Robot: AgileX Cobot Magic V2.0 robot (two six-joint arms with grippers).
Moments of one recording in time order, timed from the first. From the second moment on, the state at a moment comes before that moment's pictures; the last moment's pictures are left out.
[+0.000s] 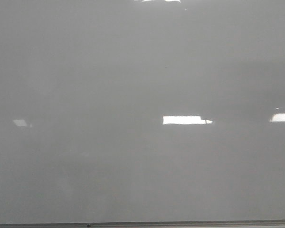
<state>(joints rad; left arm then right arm) 0.02 1.13 -0.51 -0.25 0.04 0.09 0.06 0.21 -0.36 0.12 0.37 -0.09</state>
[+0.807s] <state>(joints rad) 0.02 1.47 -0.64 -0.24 -0.11 0.09 0.06 0.21 -0.36 0.12 0.37 -0.09</state>
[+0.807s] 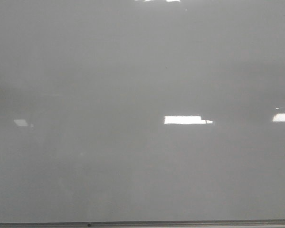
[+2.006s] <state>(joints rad) -0.69 1.33 -1.00 -0.04 0.75 0.66 0.29 0.59 -0.58 0.31 0.62 -0.39</state>
